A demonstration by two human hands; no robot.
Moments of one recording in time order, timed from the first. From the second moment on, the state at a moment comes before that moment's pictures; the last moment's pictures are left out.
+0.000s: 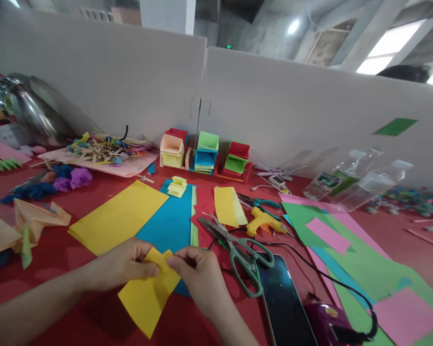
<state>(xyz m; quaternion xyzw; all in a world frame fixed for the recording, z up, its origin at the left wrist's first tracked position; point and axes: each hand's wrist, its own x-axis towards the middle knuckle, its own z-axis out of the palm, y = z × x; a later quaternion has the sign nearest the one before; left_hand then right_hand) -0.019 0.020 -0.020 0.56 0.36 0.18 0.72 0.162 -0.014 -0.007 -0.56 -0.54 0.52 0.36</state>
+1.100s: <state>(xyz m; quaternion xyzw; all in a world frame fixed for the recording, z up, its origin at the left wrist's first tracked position) 0.005 0.035 -0.015 0.58 0.41 0.28 0.65 0.172 -0.015 -0.011 -0.55 -0.62 0.38 0.41</state>
